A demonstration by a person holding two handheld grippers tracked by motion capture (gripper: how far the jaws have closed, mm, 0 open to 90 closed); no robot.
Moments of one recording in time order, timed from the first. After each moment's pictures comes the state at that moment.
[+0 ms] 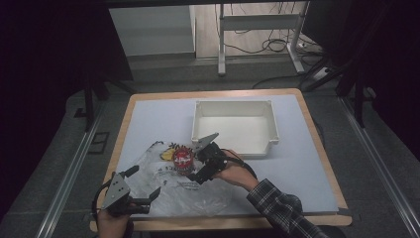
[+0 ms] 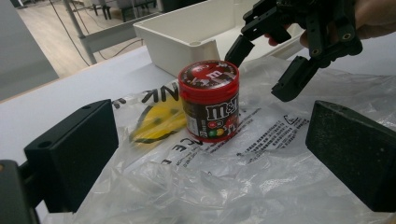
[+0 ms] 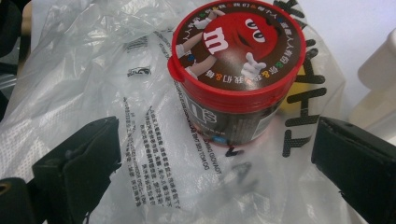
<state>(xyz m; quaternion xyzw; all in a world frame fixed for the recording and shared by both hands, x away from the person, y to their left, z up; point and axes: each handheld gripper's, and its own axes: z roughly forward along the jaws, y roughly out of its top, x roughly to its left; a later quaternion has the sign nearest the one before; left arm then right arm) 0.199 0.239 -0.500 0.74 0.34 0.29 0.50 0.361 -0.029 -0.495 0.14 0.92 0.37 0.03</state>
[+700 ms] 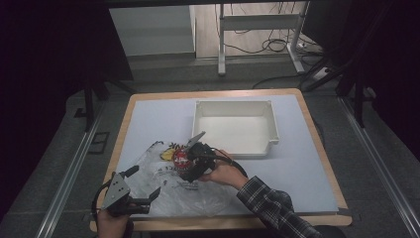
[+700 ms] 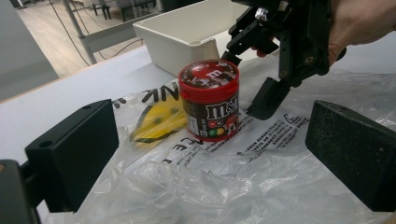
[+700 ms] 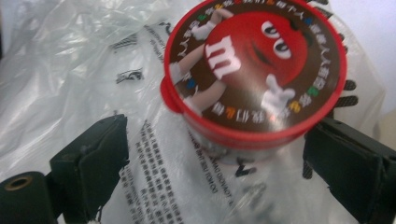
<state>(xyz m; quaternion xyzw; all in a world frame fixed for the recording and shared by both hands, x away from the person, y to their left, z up) 0.199 0.239 -0.500 0.74 0.33 0.29 0.50 0.365 0.002 -0.501 0.16 0.93 0.31 0.02</state>
